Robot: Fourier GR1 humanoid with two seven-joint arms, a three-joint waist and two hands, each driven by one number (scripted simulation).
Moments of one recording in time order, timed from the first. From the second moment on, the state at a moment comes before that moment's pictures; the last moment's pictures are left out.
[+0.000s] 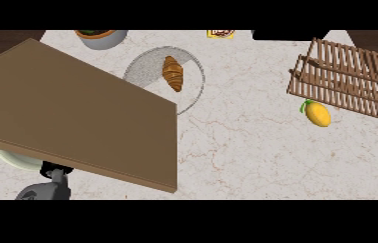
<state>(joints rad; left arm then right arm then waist) -0.06 0.18 0.10 -1.36 0.12 -0.03 0.29 -0.81 -0.89 -0.44 -1.19 0.42 0.42 0.36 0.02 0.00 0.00</state>
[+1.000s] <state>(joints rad) -0.05 0.16 0.10 -1.37 0.10 -0.04 0.27 -1.01 -0.92 -0.35 -0.65 0.57 0.20 -0.02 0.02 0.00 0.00</state>
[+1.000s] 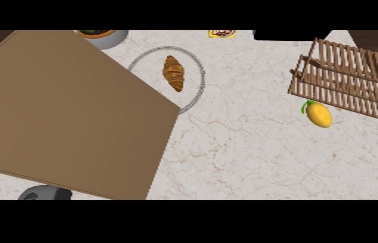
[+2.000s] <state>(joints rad) -0.06 0.17 0.11 -1.36 0.10 -0.05 0.29 -1.15 -0.91 -0.56 -0.48 0.39 0.12 0.05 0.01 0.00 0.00</state>
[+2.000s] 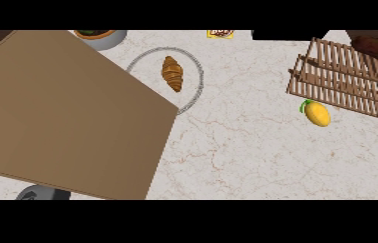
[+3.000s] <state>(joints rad) -0.06 0.16 0.12 -1.36 0.10 -0.04 0.29 -1.08 -1.24 -0.82 -0.32 0.22 -0.03 0.10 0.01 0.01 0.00</state>
